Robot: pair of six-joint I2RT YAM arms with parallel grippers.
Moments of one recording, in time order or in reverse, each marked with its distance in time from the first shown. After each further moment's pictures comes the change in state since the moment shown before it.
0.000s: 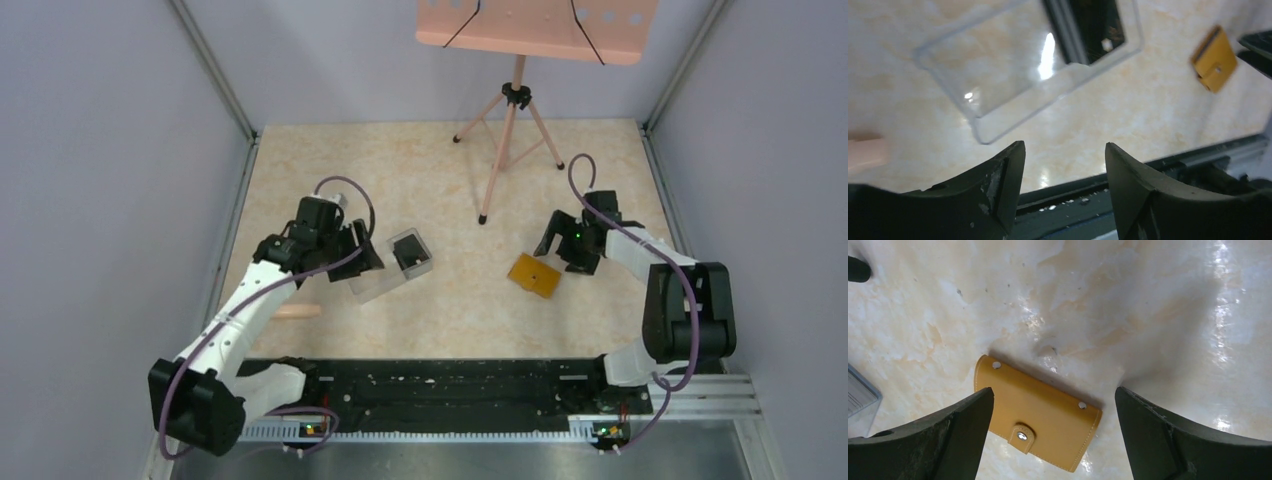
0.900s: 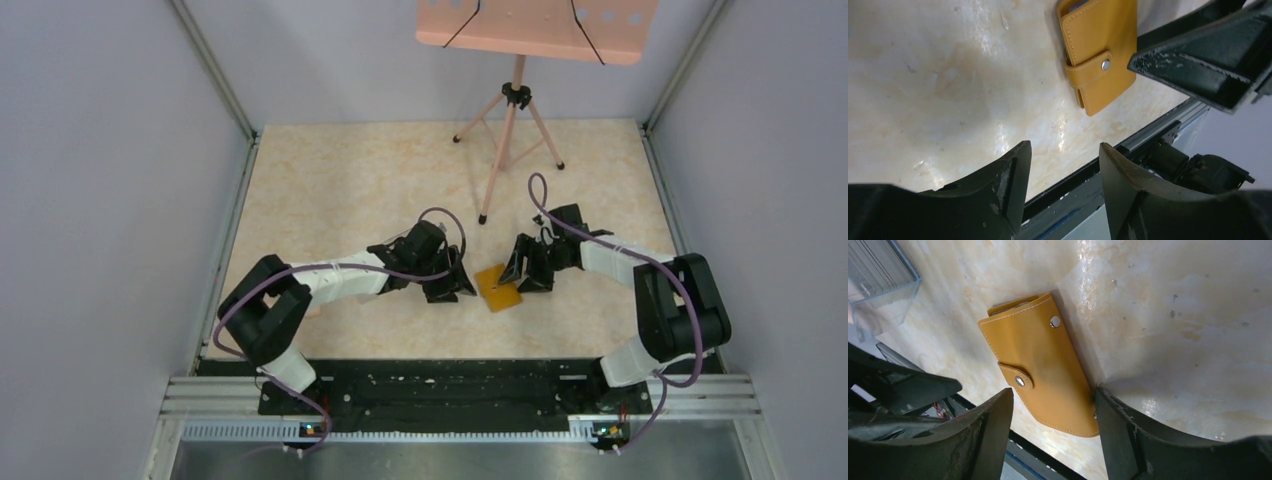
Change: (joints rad) left arm -0.556 0.463 -0.036 0.626 0.100 -0.479; right arm 0.218 0.026 -0.066 0.025 -0.300 0.047
